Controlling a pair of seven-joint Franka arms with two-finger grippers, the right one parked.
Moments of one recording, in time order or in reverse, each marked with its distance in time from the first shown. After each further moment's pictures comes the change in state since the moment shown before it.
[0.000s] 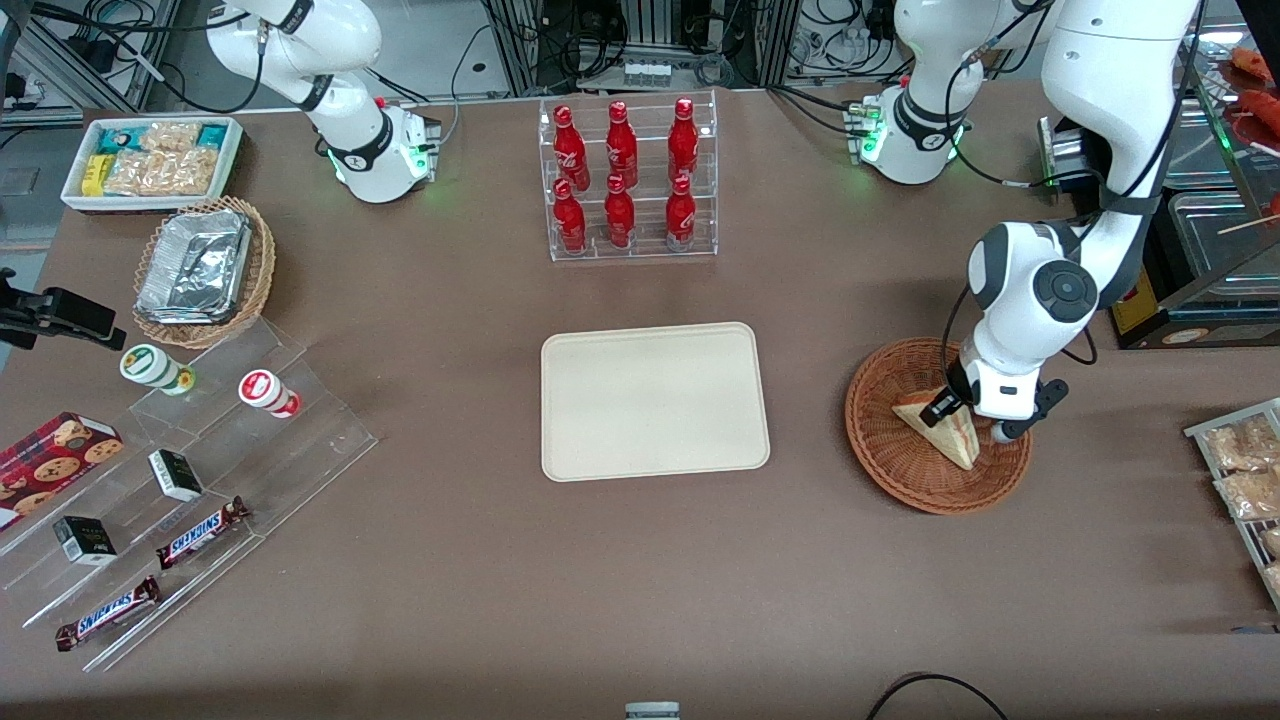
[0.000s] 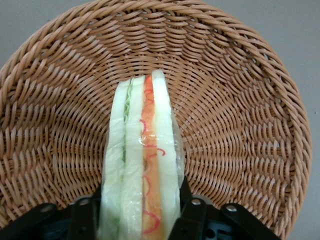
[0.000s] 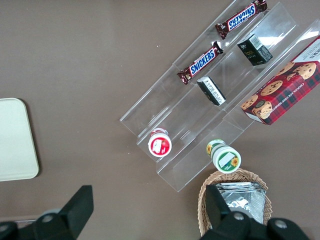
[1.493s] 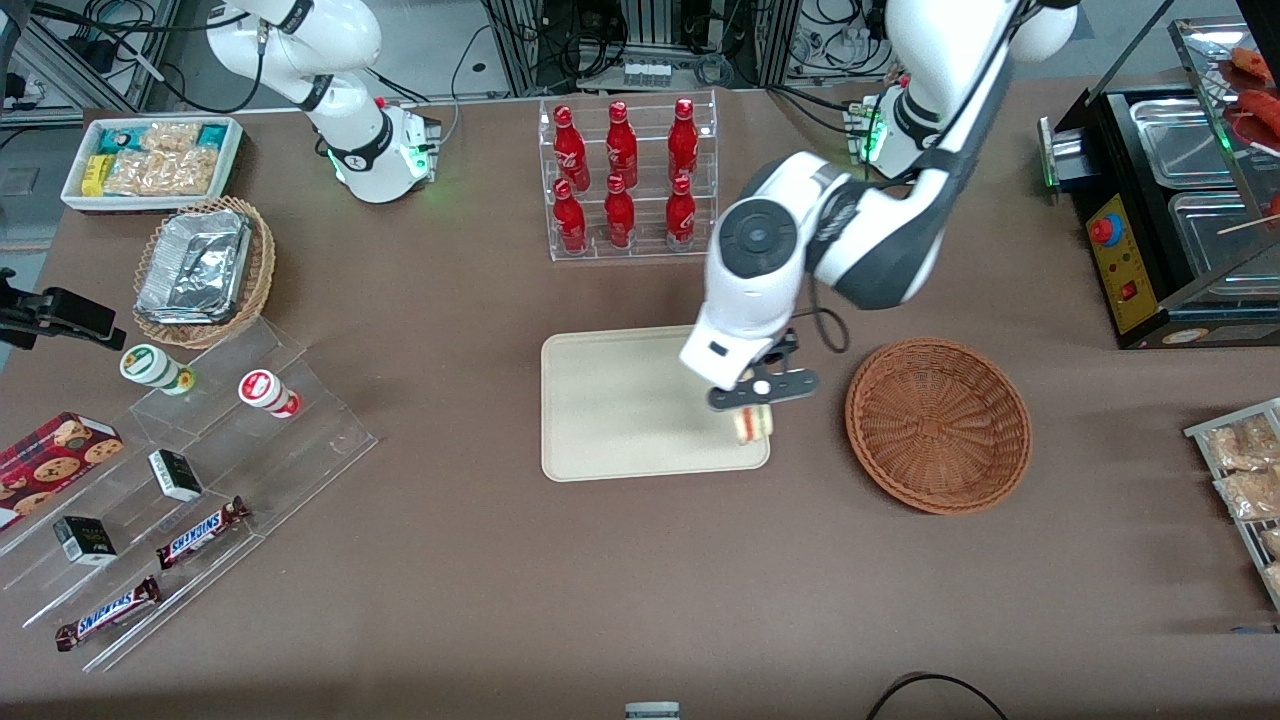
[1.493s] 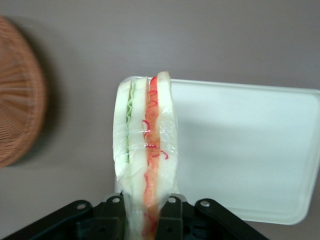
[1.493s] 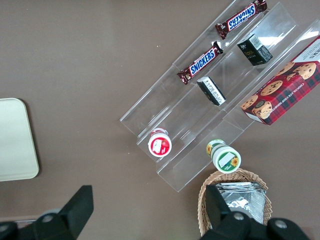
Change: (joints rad) arm -0.514 0.215 -0.094 0.788 0.076 -0.722 -0.084
